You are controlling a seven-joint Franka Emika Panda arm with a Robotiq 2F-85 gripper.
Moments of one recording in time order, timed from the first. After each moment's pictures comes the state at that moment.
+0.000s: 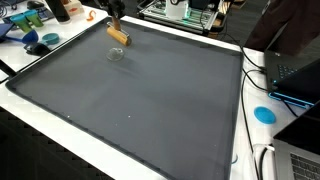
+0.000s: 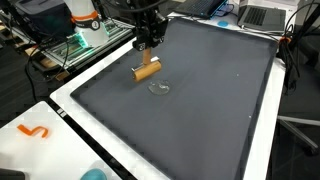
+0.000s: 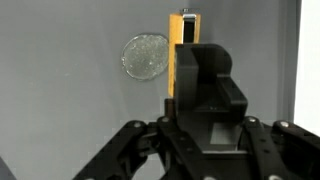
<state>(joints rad) -0.02 -0.01 -0.13 -2.24 0.01 2.18 -1.55</state>
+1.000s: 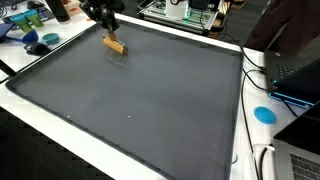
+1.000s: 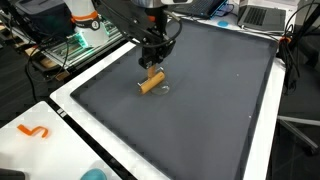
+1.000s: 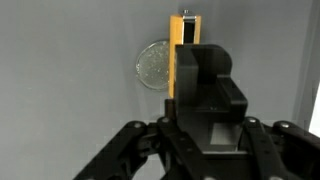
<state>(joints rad) -0.09 0.16 -0.10 -2.11 0.06 2.18 -1.69</state>
